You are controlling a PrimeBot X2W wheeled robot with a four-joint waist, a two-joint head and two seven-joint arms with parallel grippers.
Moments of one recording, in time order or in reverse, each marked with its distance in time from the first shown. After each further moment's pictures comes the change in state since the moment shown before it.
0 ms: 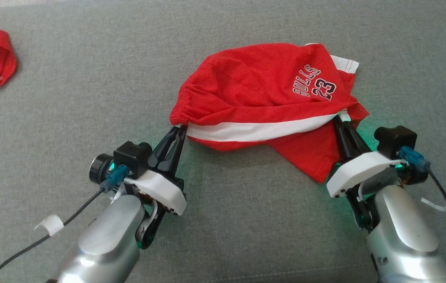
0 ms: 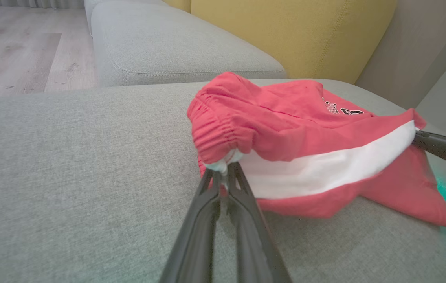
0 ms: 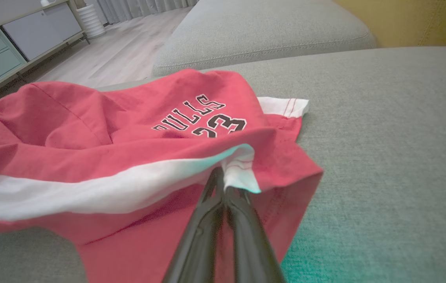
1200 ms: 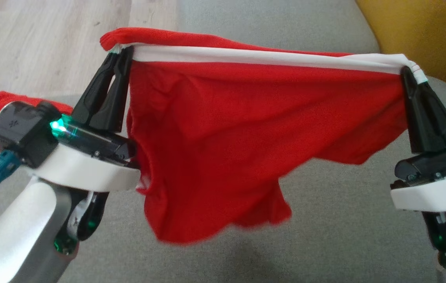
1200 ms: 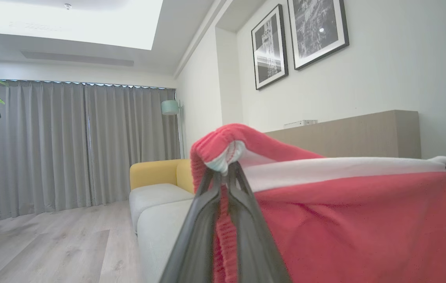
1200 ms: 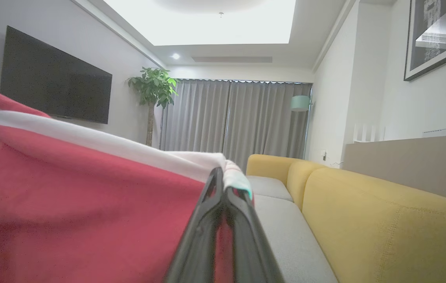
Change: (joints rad) left arm 0.083 0.317 0.198 -0.890 -0.060 0.237 0.252; right arm 0.280 -0.123 -0.071 -1.007 0.014 0.000 0.297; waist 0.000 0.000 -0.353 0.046
